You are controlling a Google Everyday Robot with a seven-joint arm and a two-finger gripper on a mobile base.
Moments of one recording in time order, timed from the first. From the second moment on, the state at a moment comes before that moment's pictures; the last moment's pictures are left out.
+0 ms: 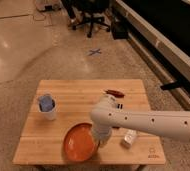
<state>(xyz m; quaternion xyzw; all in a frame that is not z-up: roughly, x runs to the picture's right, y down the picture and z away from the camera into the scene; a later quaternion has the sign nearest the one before) 0.009 0.268 0.716 -0.29 -0.29 -0.56 0.72</state>
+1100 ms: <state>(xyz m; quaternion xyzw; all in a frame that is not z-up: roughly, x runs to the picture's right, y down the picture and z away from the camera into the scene) -0.020 0.168 0.795 -0.25 -0.25 -0.62 0.70</state>
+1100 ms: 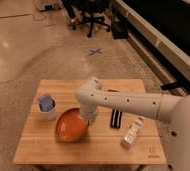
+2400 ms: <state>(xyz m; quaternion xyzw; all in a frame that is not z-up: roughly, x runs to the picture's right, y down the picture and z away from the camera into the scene) 0.109 0.274 0.729 -0.35 -0.24 -0.52 0.74</state>
